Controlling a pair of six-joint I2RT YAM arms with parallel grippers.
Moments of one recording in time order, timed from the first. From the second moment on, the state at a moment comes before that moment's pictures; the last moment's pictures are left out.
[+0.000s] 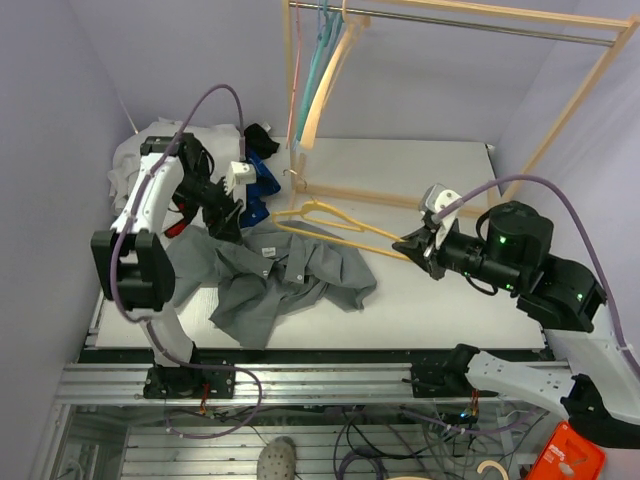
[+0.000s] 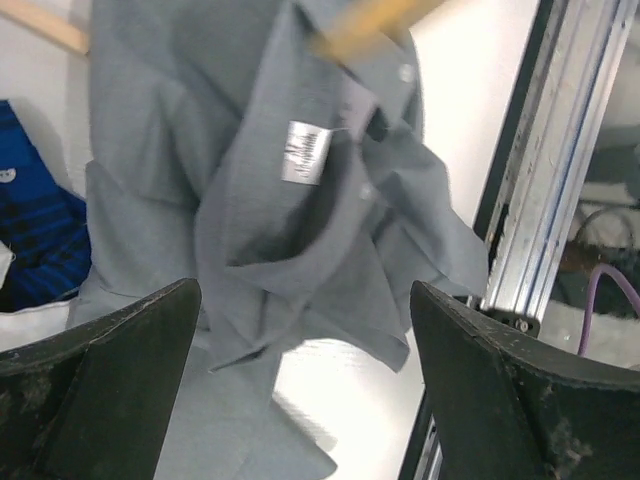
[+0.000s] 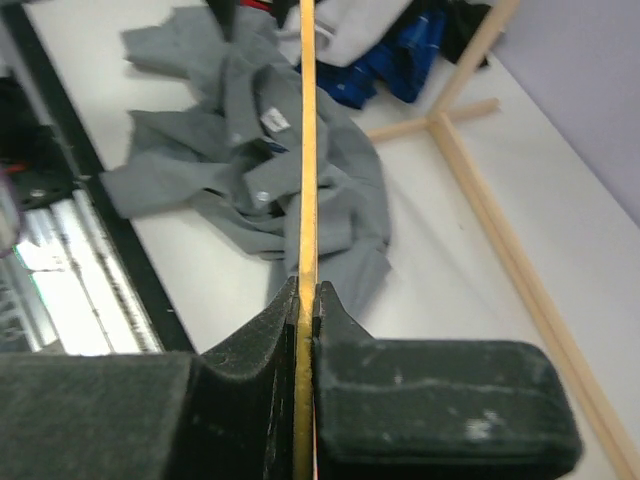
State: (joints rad) left arm -0.07 1.74 1.67 -1.50 0.77 1.15; right arm 0.85 0.87 1.42 -0.87 -0.06 -0.24
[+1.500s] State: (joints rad) left arm -0.12 2.16 1.80 -1.49 0.82 0.95; right arm 0.85 0.79 1.38 -0.91 -0.17 -0.16
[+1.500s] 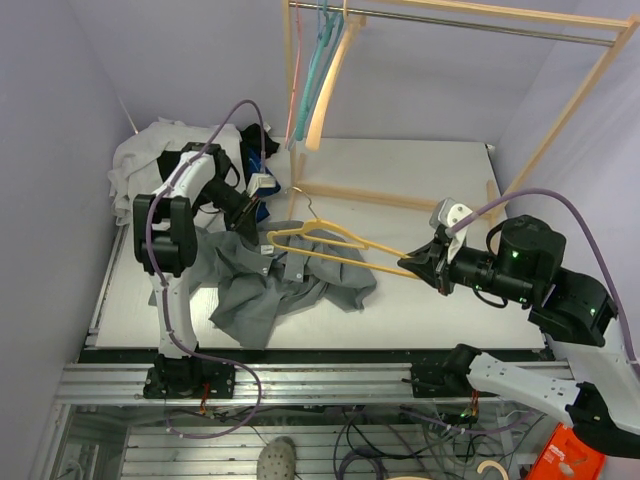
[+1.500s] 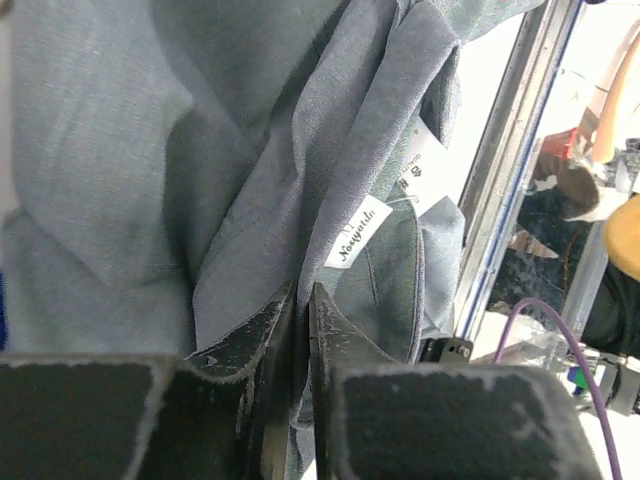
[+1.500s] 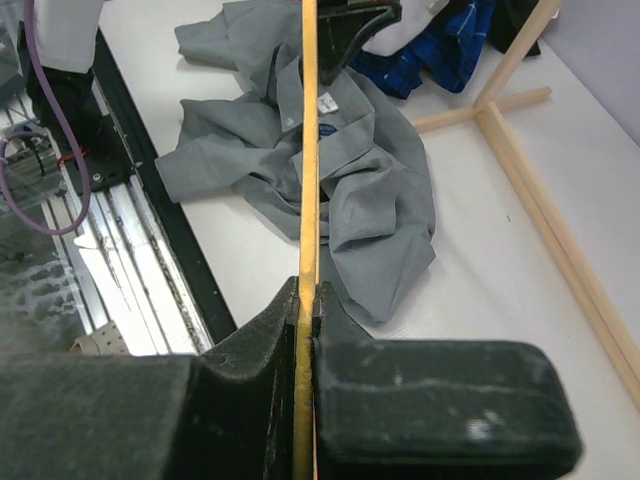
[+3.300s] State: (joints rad) left arm -0.22 1.97 1.99 -1.49 0.72 0.87; right arm 0.85 0.91 1.25 -0.73 -0.17 -0.40
